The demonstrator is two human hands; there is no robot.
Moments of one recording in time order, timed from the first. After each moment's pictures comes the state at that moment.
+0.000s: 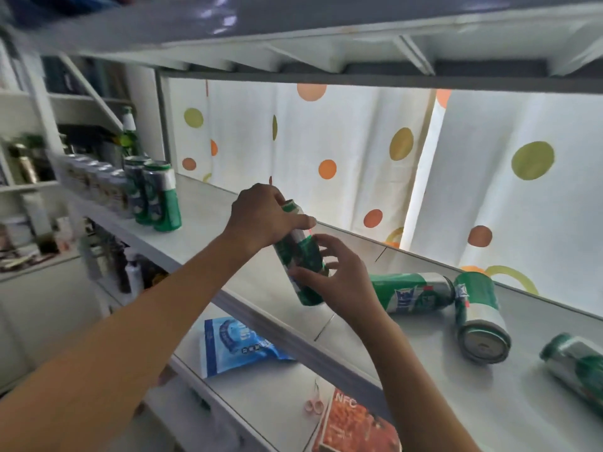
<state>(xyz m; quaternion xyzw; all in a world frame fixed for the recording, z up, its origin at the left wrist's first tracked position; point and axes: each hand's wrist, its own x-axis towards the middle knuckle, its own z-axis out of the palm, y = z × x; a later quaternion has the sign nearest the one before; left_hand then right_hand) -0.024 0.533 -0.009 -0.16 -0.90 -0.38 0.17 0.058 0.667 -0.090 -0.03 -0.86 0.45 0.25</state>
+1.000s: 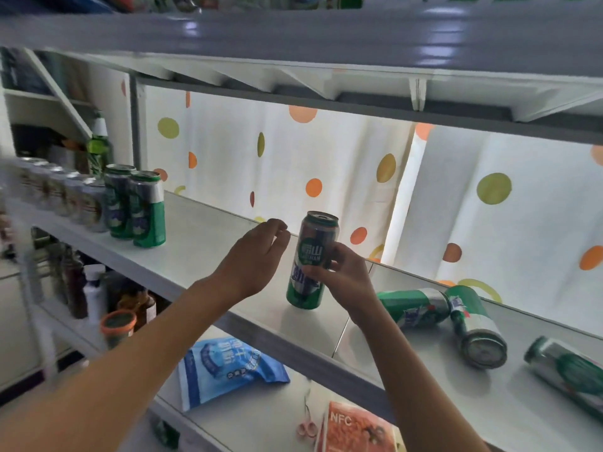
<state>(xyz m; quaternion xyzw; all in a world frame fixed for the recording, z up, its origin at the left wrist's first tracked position) -0.060 0.490 -0.067 -0.35 -0.83 -0.41 0.15 0.017 0.655 -0.085 -0.07 -0.81 0.51 0.27</state>
